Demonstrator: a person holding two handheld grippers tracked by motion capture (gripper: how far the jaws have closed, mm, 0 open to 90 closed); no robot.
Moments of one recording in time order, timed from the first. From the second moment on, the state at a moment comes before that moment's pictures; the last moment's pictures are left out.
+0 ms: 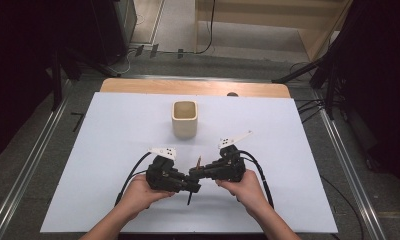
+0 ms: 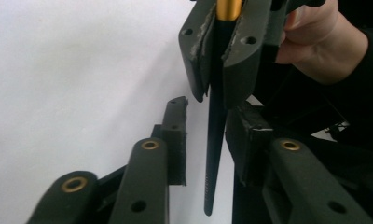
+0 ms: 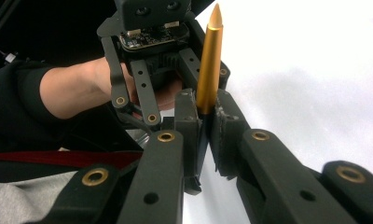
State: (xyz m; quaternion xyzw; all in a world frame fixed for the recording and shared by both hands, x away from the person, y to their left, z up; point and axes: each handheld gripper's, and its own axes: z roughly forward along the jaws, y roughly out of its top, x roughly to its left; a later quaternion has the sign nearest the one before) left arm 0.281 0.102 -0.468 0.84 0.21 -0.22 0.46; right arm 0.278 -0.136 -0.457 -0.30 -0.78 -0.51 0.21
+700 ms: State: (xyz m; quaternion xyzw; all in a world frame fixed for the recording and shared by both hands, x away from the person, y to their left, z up) left arm 0.282 0.103 -0.466 0.83 0.22 -0.23 0.47; right arm 0.279 -0.137 -0.457 -0.30 -0.78 -0.51 0.21
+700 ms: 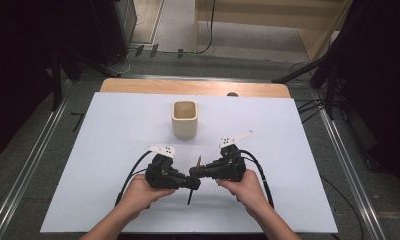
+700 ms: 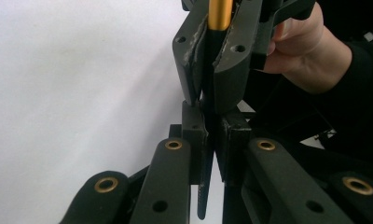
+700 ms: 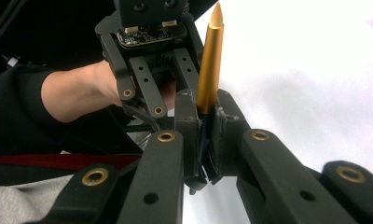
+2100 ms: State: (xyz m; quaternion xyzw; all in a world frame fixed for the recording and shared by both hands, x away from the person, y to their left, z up) left arm 0.284 0.107 -0.462 0.83 0.22 -0.22 0.46; right arm 0.270 -0.157 -0.449 -0.29 -0.78 -0.55 0.09
